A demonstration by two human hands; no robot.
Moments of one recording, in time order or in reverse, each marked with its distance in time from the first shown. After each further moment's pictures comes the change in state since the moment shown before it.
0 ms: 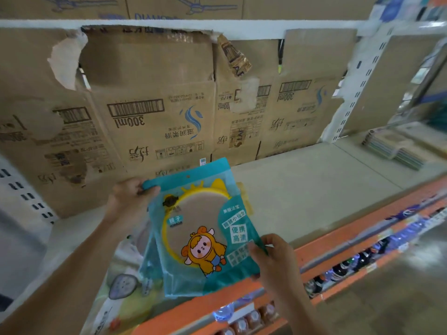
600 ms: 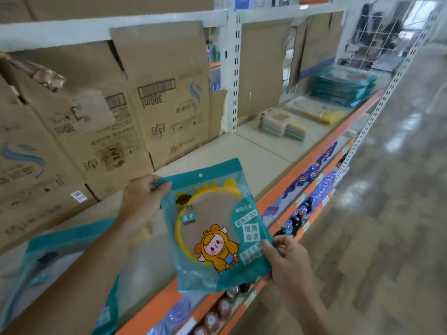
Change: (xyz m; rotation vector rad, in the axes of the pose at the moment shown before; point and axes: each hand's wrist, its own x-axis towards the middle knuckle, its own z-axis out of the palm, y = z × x) left_hand -0.008 0.138 0.221 -0.014 -0.311 0.194; right_hand 0.008 0.047 -0.190 0.174 0.440 0.062
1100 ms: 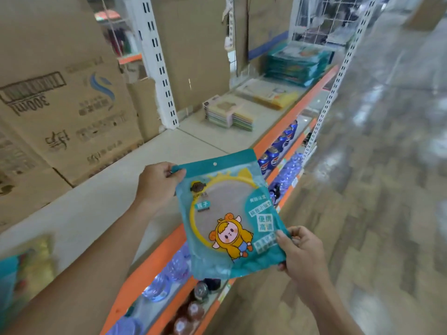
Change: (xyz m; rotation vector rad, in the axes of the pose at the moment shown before) left_hand 0.031 0.087 0.178 -0.078 -0.195 0.058; right_hand 0.087 0.023 -0.132 0.136 0.226 0.061
